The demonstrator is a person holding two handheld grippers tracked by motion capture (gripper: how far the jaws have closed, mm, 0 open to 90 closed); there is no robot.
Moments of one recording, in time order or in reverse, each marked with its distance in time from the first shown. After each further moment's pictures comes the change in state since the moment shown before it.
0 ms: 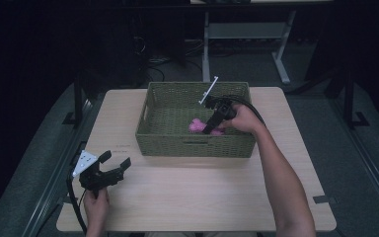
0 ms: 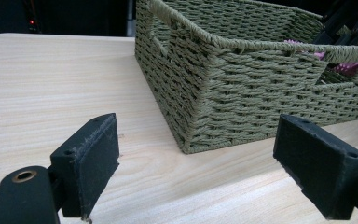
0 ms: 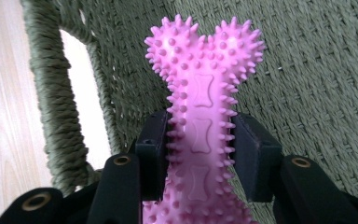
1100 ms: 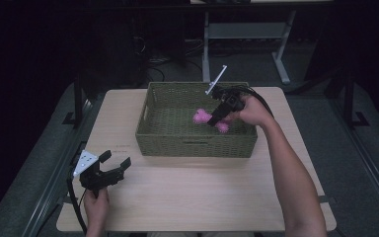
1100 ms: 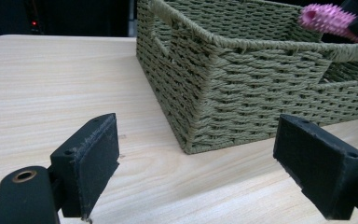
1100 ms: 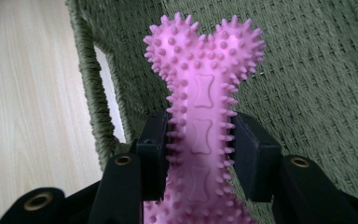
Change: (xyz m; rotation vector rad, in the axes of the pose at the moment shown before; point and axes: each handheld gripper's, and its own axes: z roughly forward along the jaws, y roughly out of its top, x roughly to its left) left arm -0.001 0.000 0.001 0.008 0.009 0.012; right arm 0.006 -0.002 -0.043 -0.049 -0.045 -0.025
